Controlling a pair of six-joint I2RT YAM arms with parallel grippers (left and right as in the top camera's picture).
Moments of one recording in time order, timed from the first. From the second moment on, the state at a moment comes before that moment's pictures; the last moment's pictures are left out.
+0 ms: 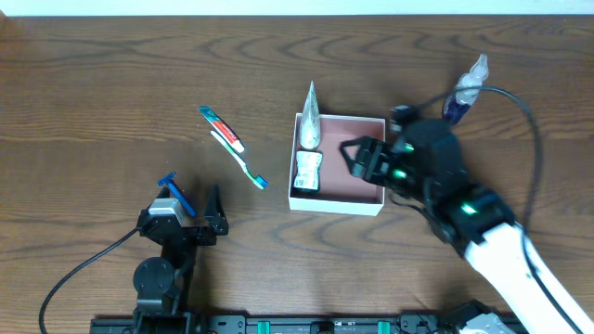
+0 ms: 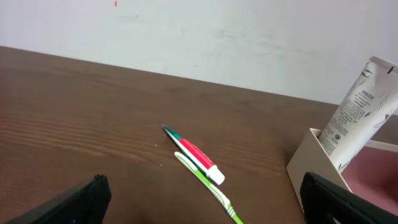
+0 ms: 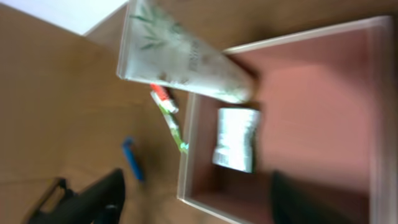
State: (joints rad) left arm -0.06 0.01 0.02 -0.11 0.02 -0.22; right arm 0.44 1.11 0.90 -0.45 -0.21 0.79
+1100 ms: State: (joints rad) left arm -0.06 0.01 0.02 -0.11 0.02 -0.22; right arm -0.06 1.65 1.61 -0.92 0.15 0.36
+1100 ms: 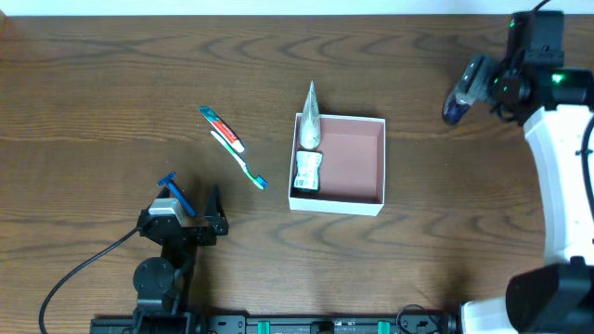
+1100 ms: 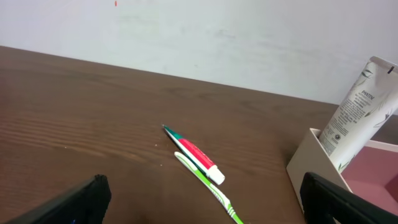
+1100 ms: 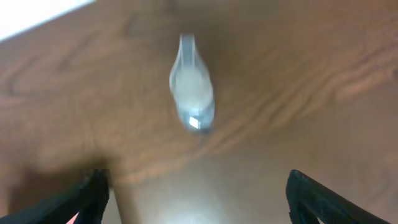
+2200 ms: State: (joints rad) left arm -0.06 0.01 0.02 -0.11 0.02 -0.22; right arm -0.10 1.96 1.62 -0.62 0.07 0.19
